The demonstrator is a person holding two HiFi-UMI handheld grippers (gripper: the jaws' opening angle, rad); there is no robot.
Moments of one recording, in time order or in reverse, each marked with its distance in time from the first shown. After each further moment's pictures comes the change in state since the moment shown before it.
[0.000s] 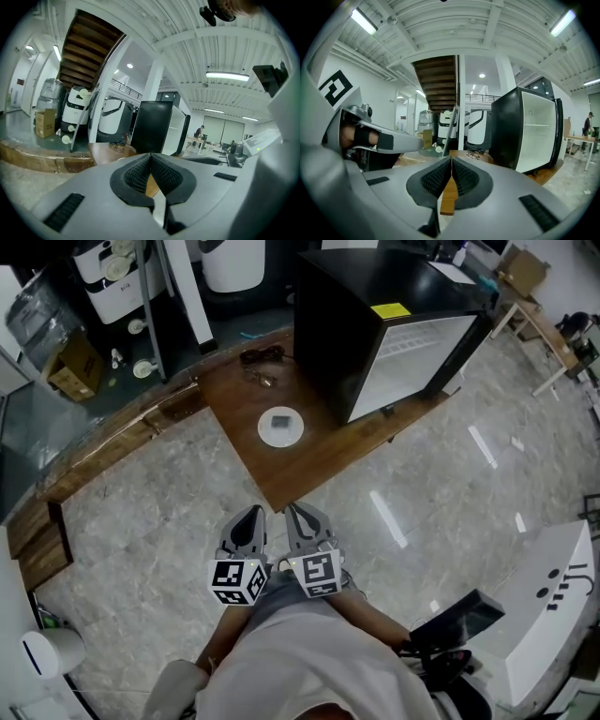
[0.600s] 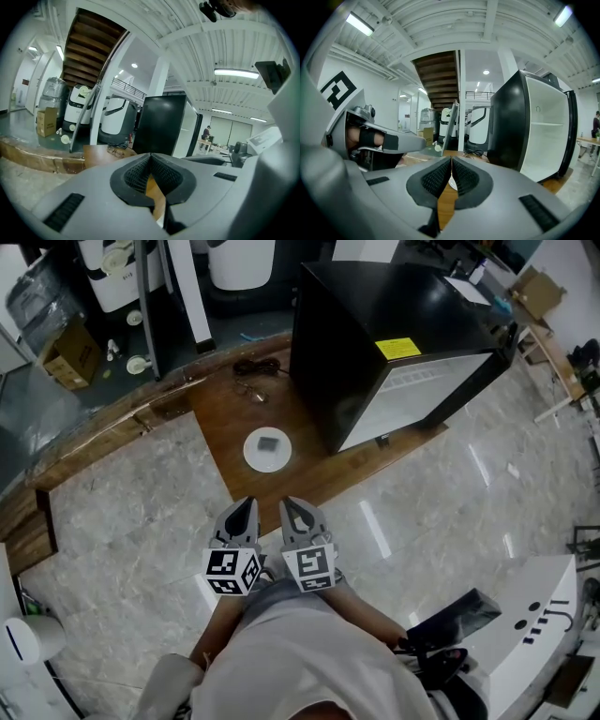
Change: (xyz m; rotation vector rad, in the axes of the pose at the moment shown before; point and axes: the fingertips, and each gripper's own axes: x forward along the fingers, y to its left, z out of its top) left arm 0.164 0.019 0.041 -0.040 -0.010 0.063; right arm 0.112 -0.123 0.022 -0.025 0.023 0.067
